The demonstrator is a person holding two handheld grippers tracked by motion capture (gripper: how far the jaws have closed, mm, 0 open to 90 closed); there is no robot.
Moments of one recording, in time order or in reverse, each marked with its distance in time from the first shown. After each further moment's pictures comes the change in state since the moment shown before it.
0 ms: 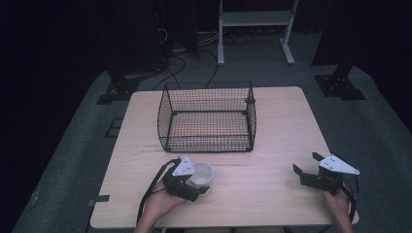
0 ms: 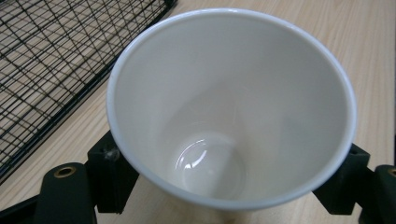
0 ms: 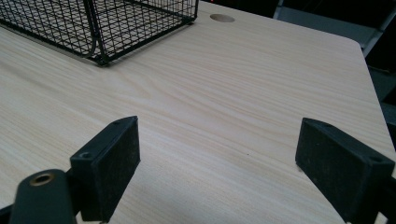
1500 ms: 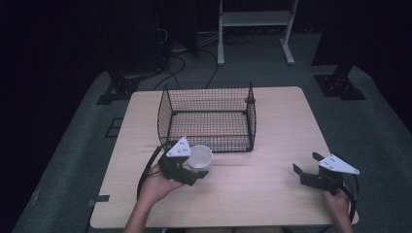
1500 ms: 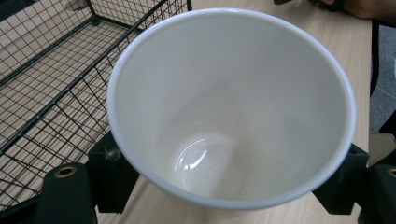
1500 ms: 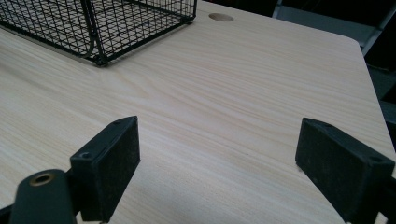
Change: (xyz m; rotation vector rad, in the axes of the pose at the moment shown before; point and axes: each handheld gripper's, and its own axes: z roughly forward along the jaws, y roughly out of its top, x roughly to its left) left arm 0.022 0.048 -0.032 -0.035 -0.014 0.017; right arm 0.000 0.000 0.001 0.003 -0.004 0.005
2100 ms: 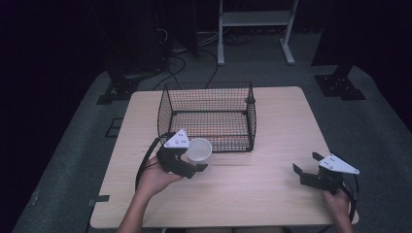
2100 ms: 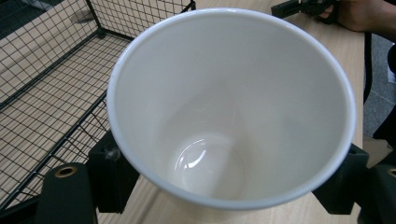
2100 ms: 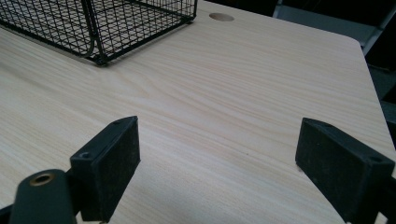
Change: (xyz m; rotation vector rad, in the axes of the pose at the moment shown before) left arm 0.011 0.016 -0.011 -0.004 -0.006 0.004; right arm 0.000 0.000 0.000 0.001 0.003 -0.001
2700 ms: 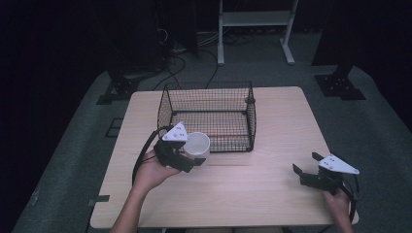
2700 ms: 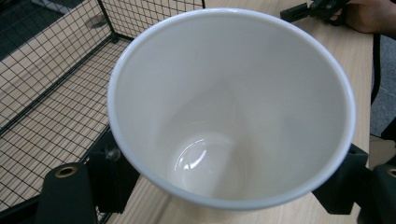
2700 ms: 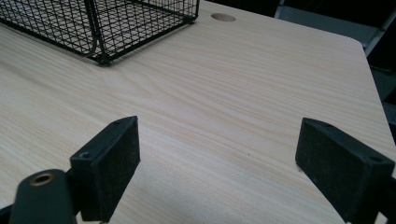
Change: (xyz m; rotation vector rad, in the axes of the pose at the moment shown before) left arm 0.009 0.014 -0.009 0.022 0.022 0.008; right arm 0.000 0.000 0.000 0.001 0.005 -0.004
